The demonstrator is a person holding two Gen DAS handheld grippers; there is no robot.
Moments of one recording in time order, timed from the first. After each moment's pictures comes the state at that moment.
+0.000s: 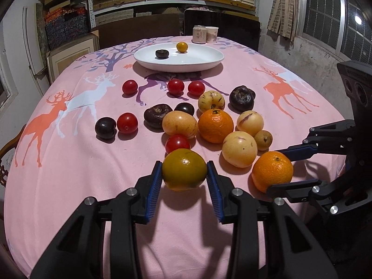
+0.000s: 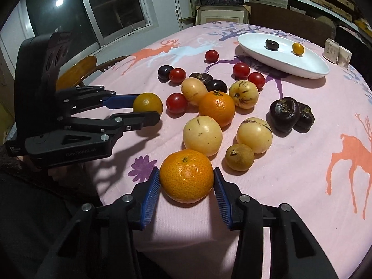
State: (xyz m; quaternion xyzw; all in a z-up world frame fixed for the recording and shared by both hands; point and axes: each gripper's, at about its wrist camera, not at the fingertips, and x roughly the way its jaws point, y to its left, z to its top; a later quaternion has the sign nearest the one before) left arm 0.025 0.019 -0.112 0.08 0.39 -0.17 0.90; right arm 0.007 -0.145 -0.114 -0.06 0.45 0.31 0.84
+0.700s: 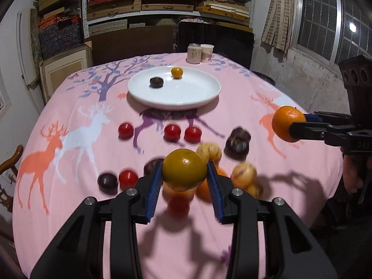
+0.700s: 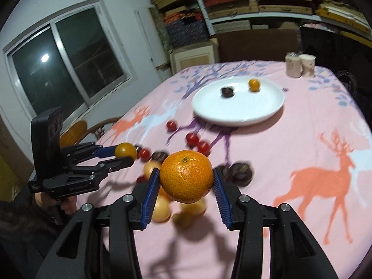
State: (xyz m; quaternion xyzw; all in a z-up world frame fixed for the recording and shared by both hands) left arm 0.082 0.006 -0.051 0.06 0.37 -0.21 0.90; right arm 0.067 -0.232 -0.036 0.07 0.36 0.26 0.89
